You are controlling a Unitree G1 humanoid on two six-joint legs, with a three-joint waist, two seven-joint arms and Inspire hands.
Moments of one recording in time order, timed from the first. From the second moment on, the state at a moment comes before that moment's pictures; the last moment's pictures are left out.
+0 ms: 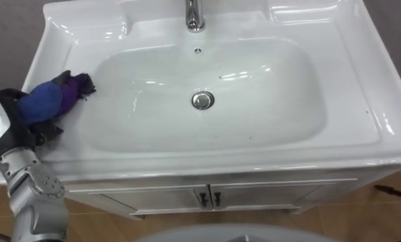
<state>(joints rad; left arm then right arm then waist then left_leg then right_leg) 0.23 0.22 0.28 0.15 0.80 0.20 0.41 0.12 -0.25 -0.10 1.28 0.31 0.10 -0.07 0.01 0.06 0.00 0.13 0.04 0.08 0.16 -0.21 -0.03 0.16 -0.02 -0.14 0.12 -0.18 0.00</state>
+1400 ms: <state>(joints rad) 0.20 0.22 0.27 0.14 0.80 0.18 0.41 0.13 -0.25 -0.10 1.27 0.31 0.10 -0.06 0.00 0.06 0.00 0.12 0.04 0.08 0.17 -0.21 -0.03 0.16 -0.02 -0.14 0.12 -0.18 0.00</state>
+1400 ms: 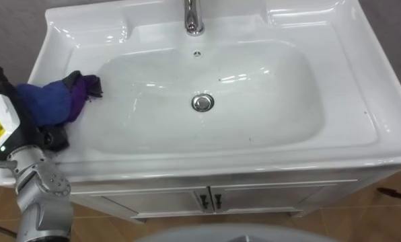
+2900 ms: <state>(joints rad) 0.14 0.23 0.27 -0.06 0.80 0.23 0.30 0.12 -0.23 -0.08 1.27 0.36 0.11 -0.11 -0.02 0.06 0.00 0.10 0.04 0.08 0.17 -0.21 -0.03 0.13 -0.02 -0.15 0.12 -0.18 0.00</state>
